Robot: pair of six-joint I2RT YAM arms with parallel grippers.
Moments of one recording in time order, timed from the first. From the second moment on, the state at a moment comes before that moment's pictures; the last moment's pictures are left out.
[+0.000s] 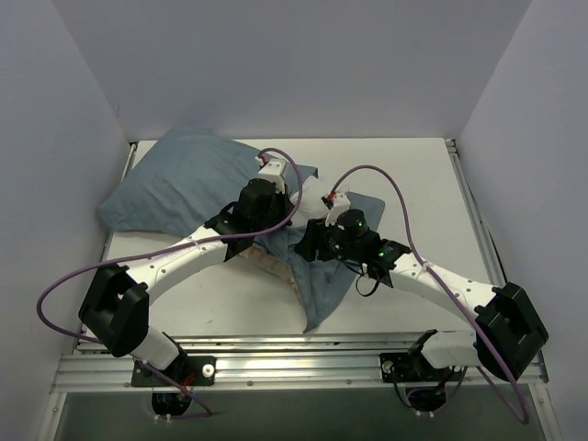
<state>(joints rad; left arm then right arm) -0.73 1.52 1.12 -0.01 -0.16 -0.43 0.70 1.29 0.75 0.02 -0.11 0.51</state>
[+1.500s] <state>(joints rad) -0.72 1.38 0.93 0.01 -0.11 -0.32 0.50 1.66 0.83 0.47 -0.33 0.60</state>
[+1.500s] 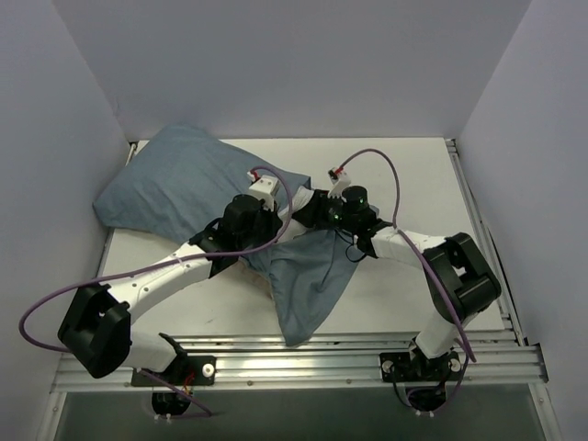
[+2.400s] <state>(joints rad) -0.96 1.21 1.00 -0.26 -0.24 0.14 0.58 1.66 1.23 -0.07 -0.20 0.44</state>
